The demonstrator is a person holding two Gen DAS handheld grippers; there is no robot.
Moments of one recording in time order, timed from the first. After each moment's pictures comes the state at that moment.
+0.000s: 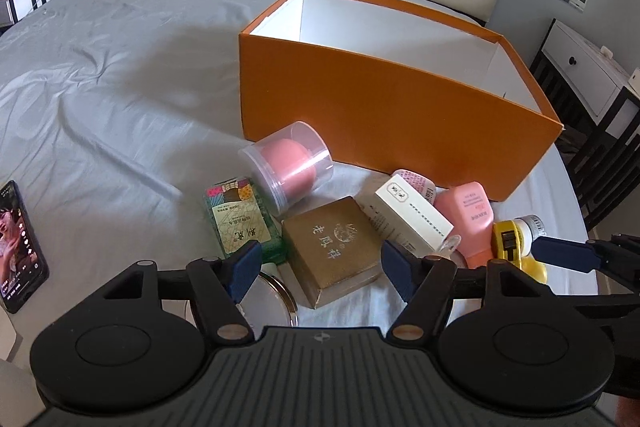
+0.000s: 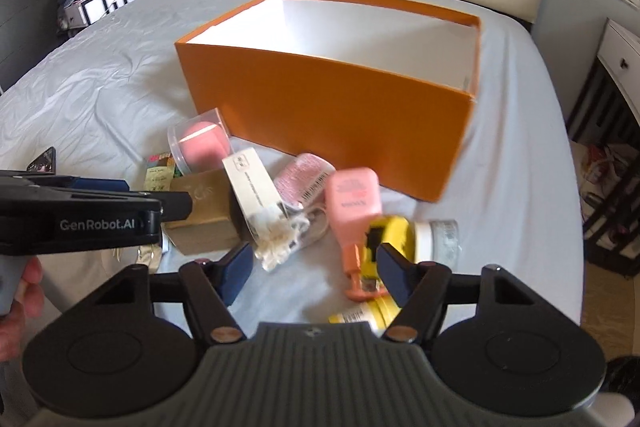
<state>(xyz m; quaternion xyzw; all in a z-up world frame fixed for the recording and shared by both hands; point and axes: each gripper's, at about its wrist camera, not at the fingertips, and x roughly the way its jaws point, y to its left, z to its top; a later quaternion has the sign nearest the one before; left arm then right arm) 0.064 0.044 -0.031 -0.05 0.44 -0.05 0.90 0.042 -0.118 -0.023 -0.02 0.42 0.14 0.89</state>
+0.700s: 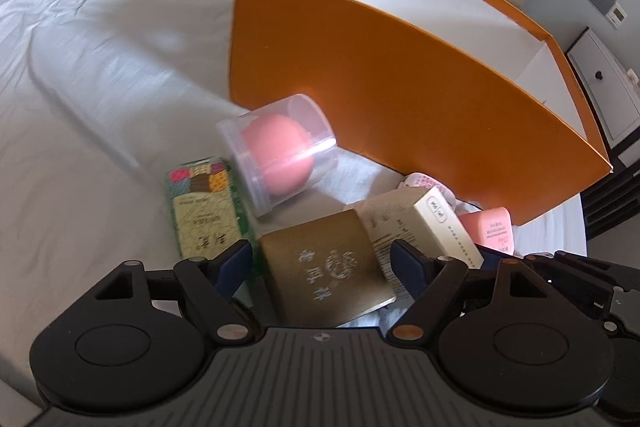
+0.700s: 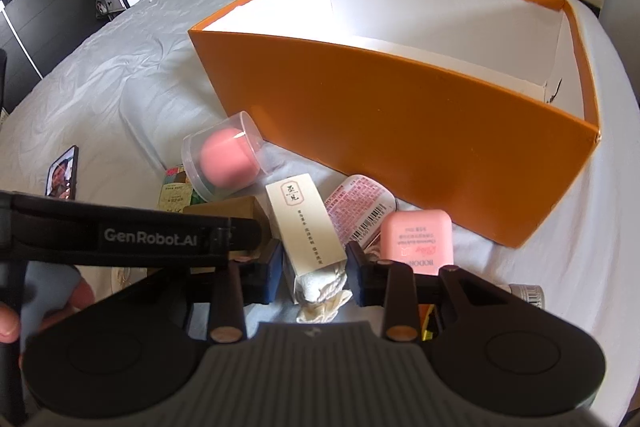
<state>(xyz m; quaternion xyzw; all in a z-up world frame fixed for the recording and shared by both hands) 0.120 0.042 -0.059 -0.11 0.51 -0.04 0.85 0.107 -0.104 -0.050 0.00 0.46 0.22 0.86</state>
